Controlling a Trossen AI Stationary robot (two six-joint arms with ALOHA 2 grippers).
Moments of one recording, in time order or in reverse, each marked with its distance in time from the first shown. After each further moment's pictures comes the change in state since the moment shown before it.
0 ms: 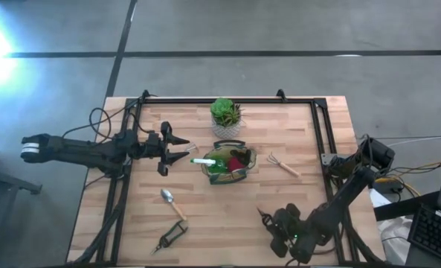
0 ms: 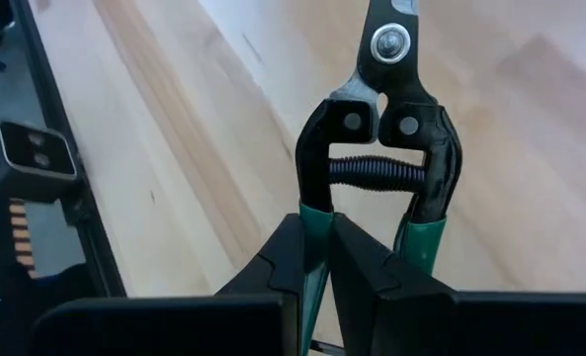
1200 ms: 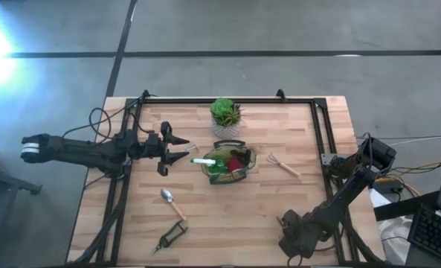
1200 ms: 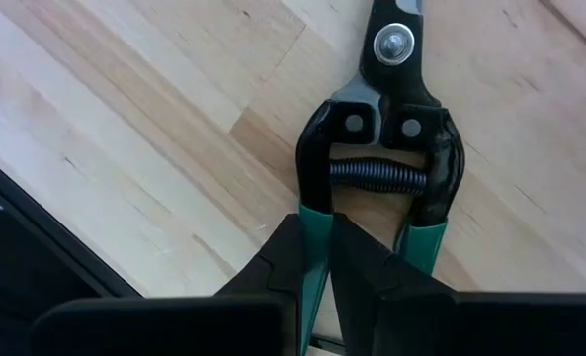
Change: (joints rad) left arm 0.000 0.000 0.000 0.000 0.000 0.000; right arm 0.021 0.004 -0.123 0.016 -0.524 0.363
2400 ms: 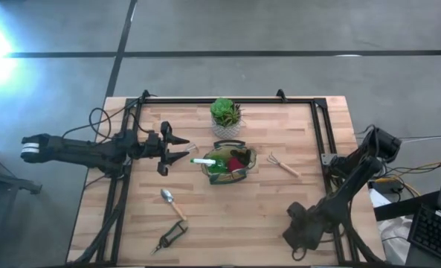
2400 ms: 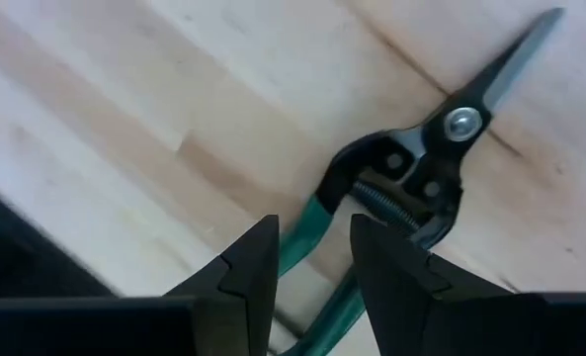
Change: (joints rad) left arm 0.000 0.000 0.000 0.008 0.000 0.000; right arm 0.000 -0.144 -0.076 -0.076 0.008 0.049
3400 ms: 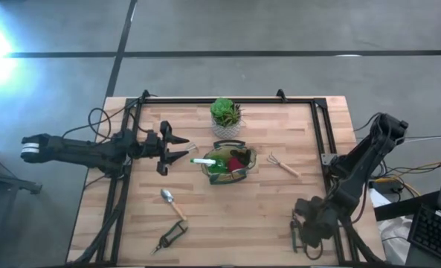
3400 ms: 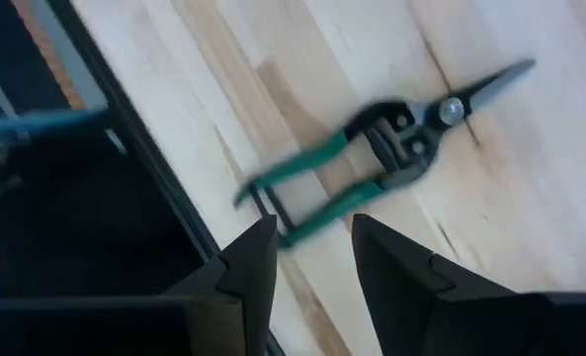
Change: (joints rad) left arm 0.000 0.000 0.000 0.021 0.000 0.000; right arm -0.002 -0.257 -0.001 -0.121 -0.063 -0.334
